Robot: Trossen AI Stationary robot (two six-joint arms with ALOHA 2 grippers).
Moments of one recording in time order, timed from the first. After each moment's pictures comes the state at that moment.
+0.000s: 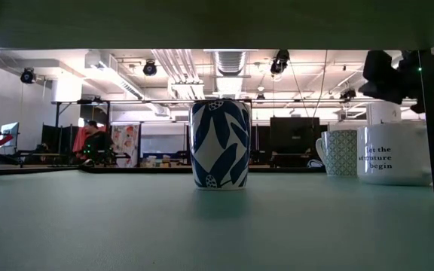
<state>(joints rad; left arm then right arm) -0.88 0.82 1.56 -1.48 -1.38 -0.90 -0.42 0.10 0.01 0.15 0.72 0.26</state>
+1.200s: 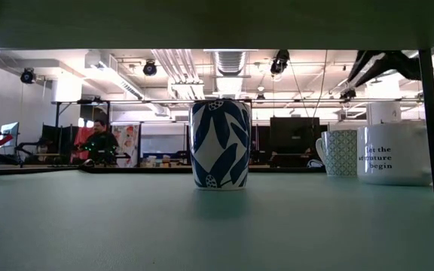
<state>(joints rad) -0.88 0.72 1.53 -1.47 -1.35 -1.11 -0.41 0.83 0.80 -0.86 0.08 1.11</state>
